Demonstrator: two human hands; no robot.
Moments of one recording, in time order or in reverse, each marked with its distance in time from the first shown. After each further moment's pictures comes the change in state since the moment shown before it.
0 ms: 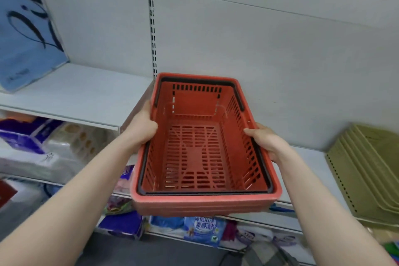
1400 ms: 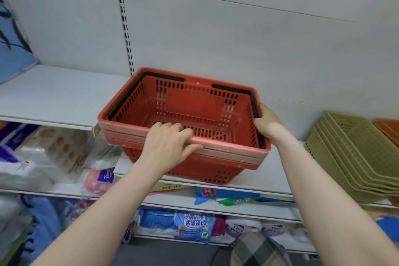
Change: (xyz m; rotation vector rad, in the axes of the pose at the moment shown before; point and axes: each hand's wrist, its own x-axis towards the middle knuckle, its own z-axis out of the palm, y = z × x) left_hand -0.050 0.027 0.102 0.917 0.226 0.917; right_hand 0.022 0.006 -0.072 -0.485 0.292 -0.237
